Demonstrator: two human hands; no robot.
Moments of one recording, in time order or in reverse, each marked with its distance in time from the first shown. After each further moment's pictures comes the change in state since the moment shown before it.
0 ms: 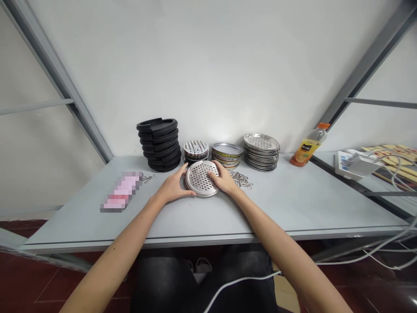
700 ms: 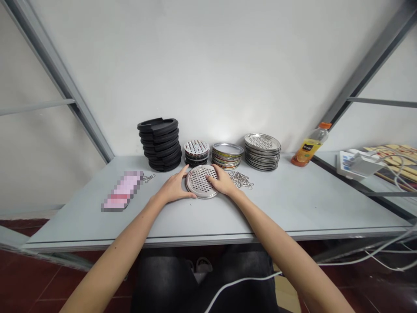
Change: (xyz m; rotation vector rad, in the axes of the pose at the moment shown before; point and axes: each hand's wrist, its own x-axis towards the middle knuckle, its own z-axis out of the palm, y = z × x) left_hand -0.001 0.000 0.001 0.073 -0.079 -0.031; right_hand -0.002 0.010 0.010 -0.185 -0.072 -0.002
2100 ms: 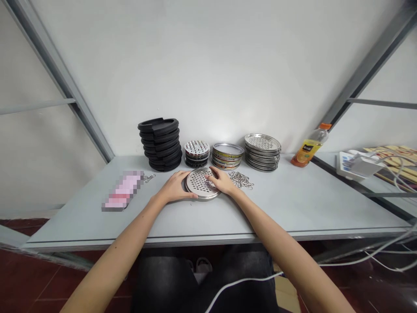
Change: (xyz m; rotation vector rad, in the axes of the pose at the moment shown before) left_hand 0.001 -0.002 0.000 0.039 0.024 0.092; right_hand 0.001 -0.007 -0.005 0.172 -0.100 0.077
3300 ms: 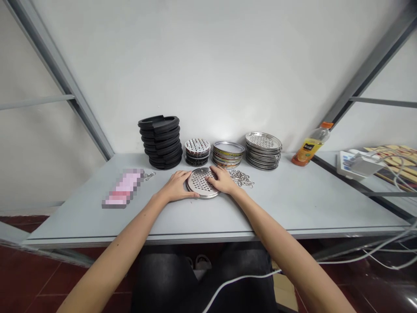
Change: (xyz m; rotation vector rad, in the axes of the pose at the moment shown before) left_hand -0.001 -0.005 0.010 0.096 -0.067 -0.003; right_hand 0.000 0.006 0.000 -0.420 -0.042 -0.120
